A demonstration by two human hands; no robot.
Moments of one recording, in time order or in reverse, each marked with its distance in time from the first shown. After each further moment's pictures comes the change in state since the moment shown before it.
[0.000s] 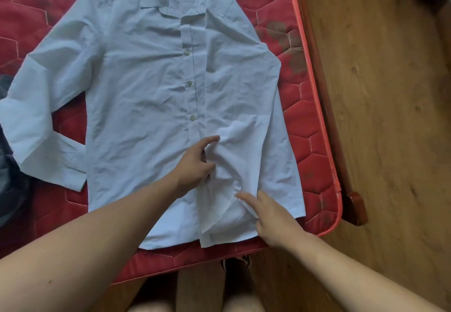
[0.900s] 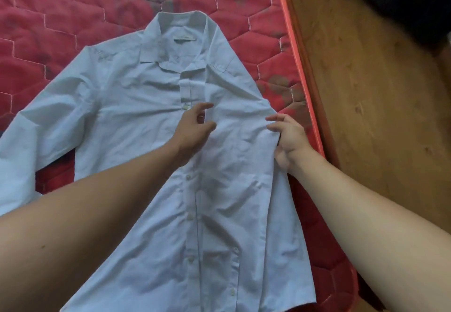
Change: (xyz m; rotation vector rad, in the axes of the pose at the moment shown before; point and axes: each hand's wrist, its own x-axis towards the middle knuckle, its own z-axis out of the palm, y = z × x) left_hand 0.139 0.138 -0.054 -0.010 0.258 0.263; right_hand 0.189 -0.030 -0.229 1.402 0.554 0.190
